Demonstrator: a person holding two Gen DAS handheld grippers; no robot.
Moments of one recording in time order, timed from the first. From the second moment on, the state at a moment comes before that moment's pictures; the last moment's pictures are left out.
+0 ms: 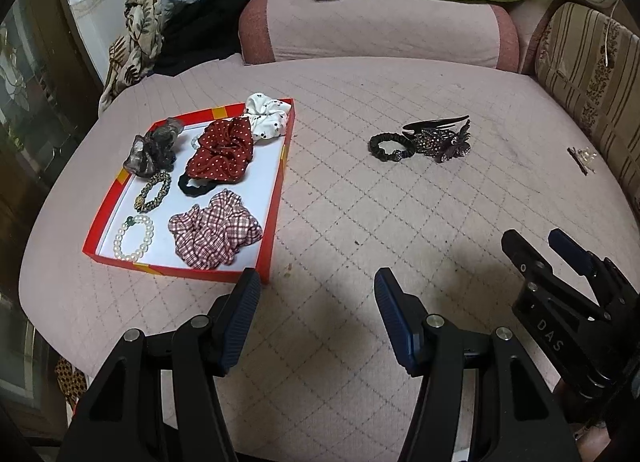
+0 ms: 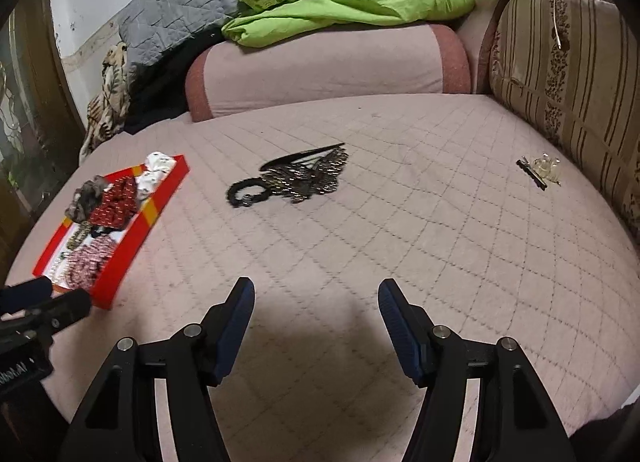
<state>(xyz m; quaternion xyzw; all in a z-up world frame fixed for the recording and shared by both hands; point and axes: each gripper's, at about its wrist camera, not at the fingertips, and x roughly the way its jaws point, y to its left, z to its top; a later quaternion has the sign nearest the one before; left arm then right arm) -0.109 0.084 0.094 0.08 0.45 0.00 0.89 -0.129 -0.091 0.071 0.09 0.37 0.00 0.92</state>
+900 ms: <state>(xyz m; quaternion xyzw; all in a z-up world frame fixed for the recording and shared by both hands) -0.144 0.096 0.137 0.06 0.38 0.00 0.92 -0.150 -0.081 0.088 0.06 0.39 -0.01 0.92</state>
